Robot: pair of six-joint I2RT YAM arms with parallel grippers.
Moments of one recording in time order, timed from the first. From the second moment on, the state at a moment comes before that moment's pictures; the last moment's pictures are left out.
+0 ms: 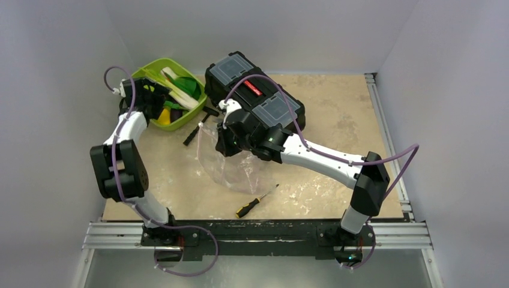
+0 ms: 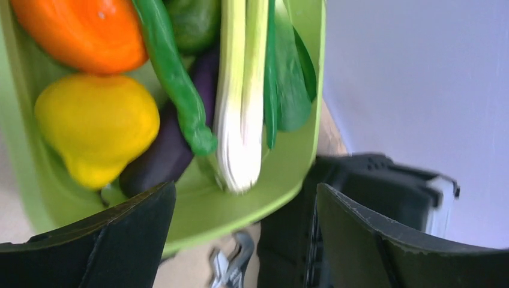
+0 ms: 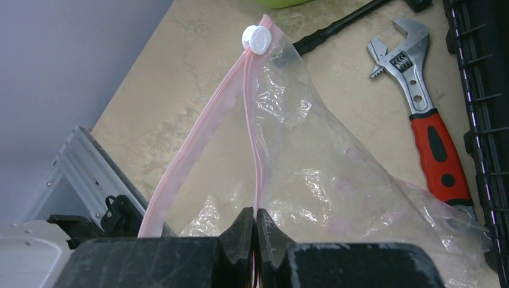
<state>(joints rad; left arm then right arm) 0.22 1.63 1.20 -0.14 0.09 -0.93 1.04 1.70 1.52 -0.39 0.08 0.51</state>
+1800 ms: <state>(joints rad) 0.25 1.91 1.36 0.24 0.11 -0.91 0.97 1.77 1.55 -0.41 -0.06 0.54</state>
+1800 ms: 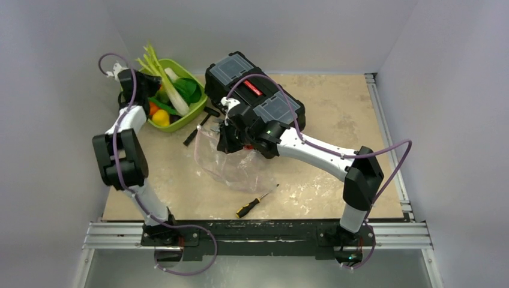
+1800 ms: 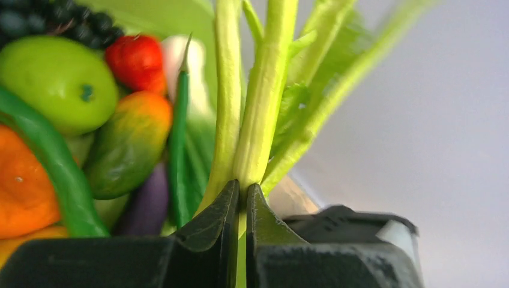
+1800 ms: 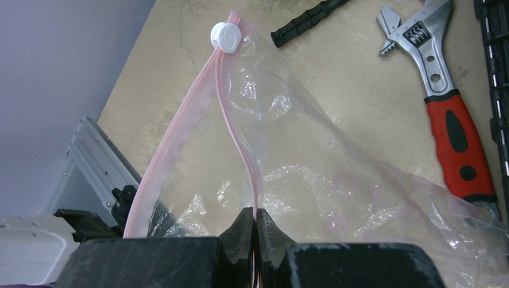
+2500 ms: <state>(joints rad) 0.27 1.03 1.04 0.22 0.47 -0.89 0.93 1.77 1.52 -0.34 -0.21 0.69</state>
